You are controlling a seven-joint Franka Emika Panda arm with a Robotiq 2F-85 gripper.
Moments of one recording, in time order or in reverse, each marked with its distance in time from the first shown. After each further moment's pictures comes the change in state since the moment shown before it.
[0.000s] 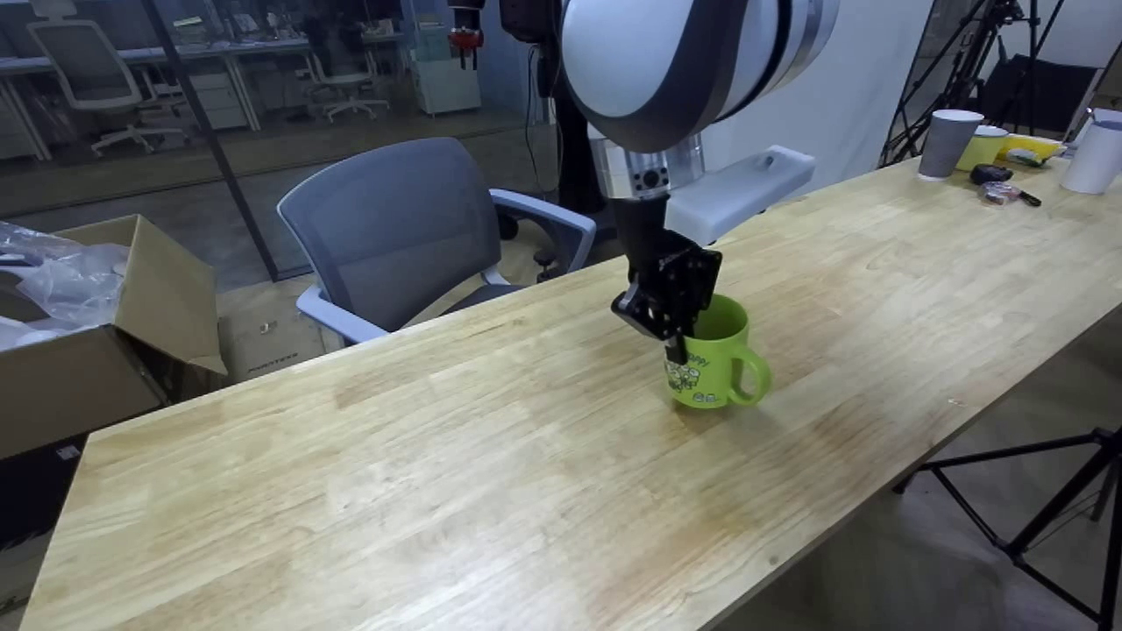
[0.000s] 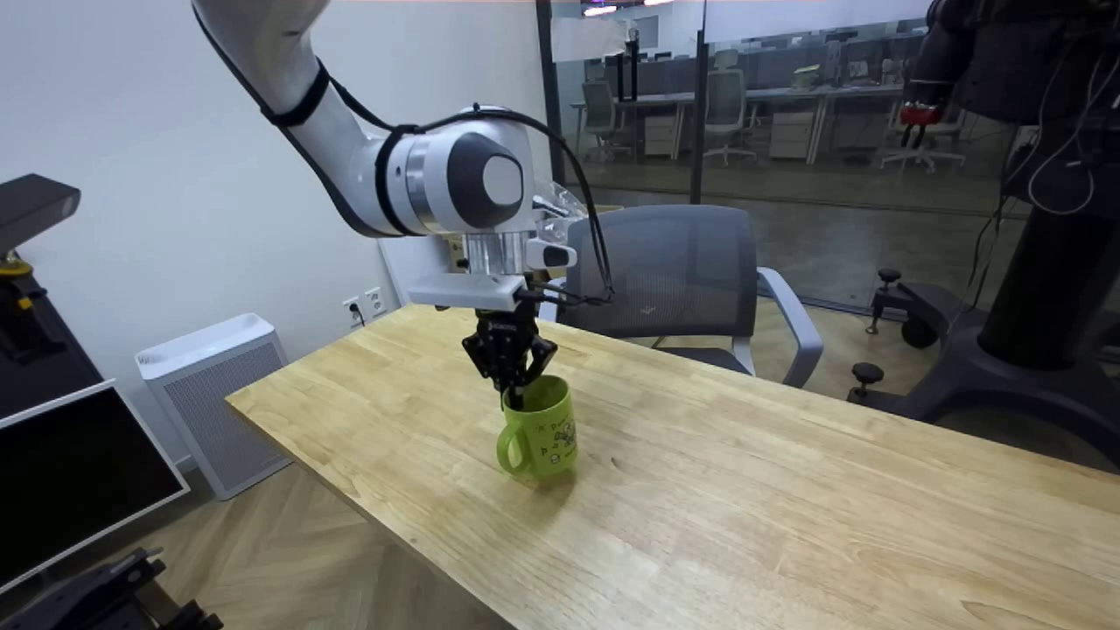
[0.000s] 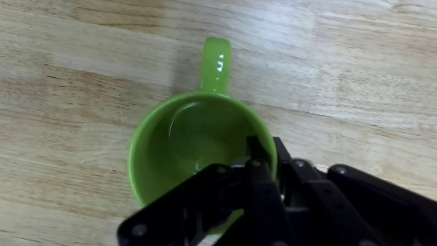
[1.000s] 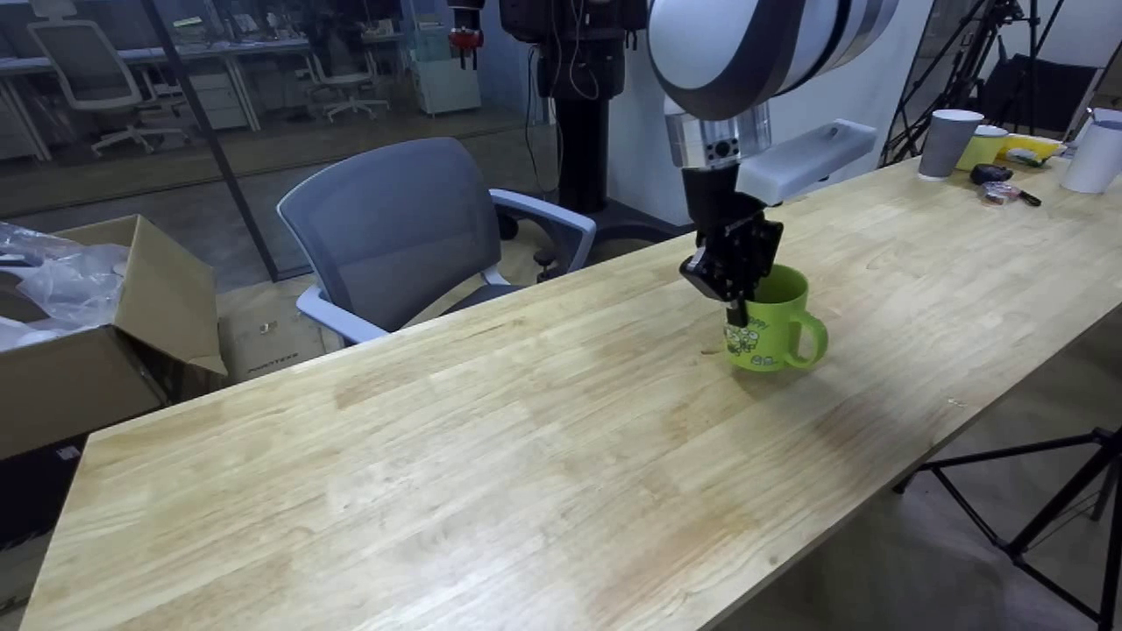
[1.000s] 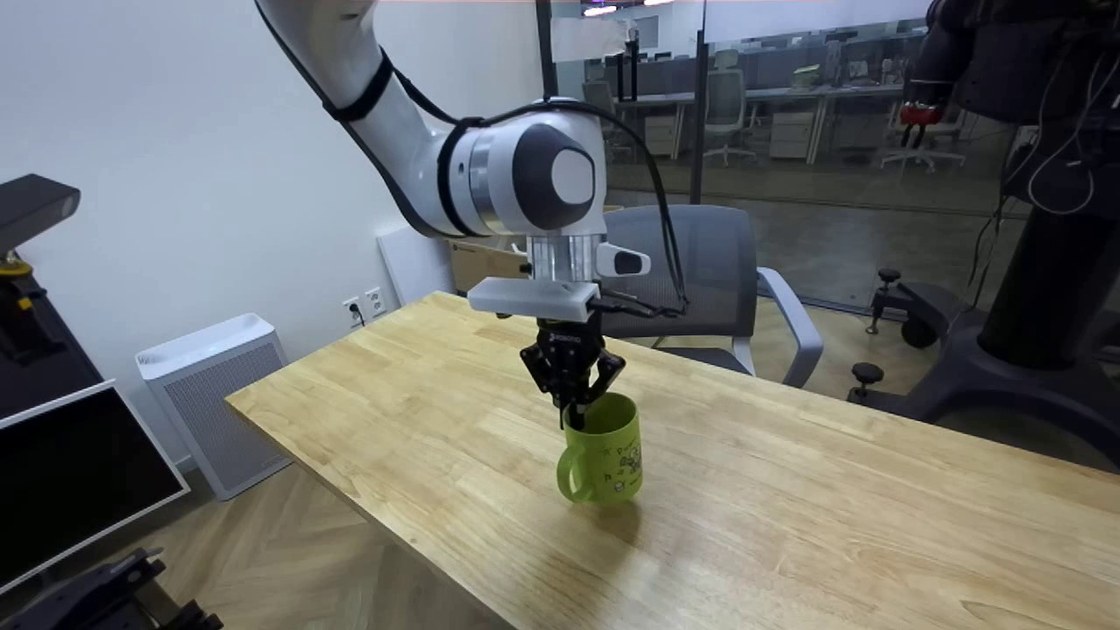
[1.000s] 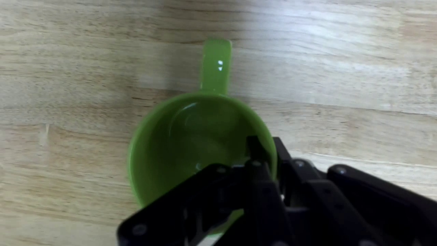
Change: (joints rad) arm -0.112 -0.001 -0.045 0.012 -0.016 -0.027 -0.053
